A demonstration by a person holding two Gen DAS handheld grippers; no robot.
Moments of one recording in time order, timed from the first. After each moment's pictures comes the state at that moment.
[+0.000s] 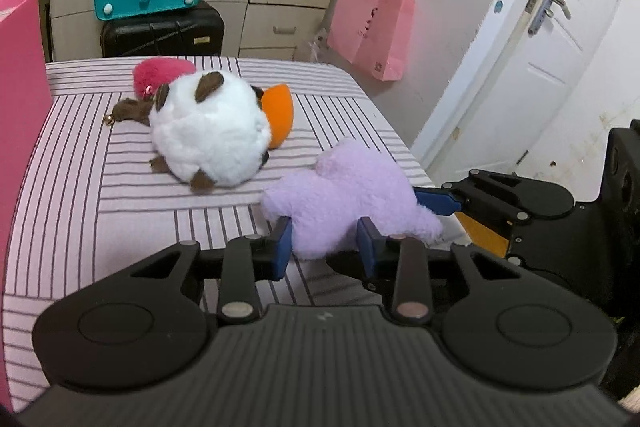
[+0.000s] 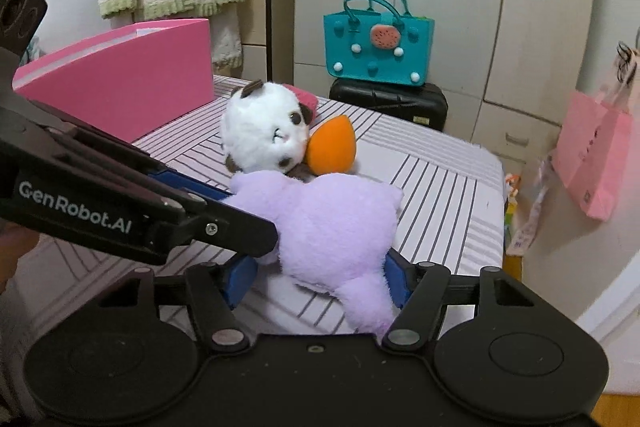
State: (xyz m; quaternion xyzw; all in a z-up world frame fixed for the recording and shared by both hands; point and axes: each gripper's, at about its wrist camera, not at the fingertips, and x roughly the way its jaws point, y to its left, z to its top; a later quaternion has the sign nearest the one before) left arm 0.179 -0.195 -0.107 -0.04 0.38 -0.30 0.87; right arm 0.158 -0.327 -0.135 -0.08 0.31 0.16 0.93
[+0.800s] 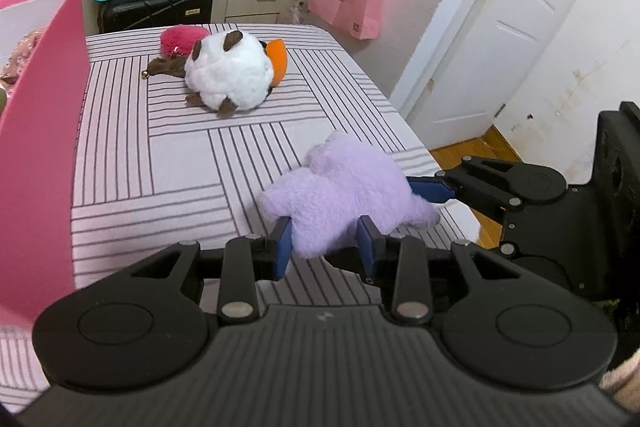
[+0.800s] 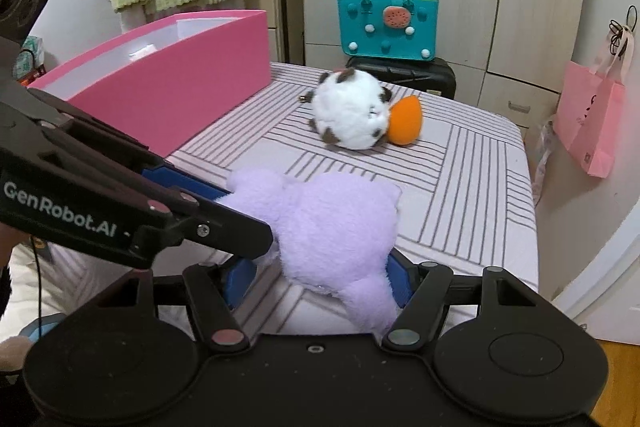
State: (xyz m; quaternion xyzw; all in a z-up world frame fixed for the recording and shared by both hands) left arm 0.114 -0.135 -0.074 -0.01 0.42 -0.34 0.84; right arm 0.084 -0.268 -0.112 -0.05 0.35 0.15 0.92
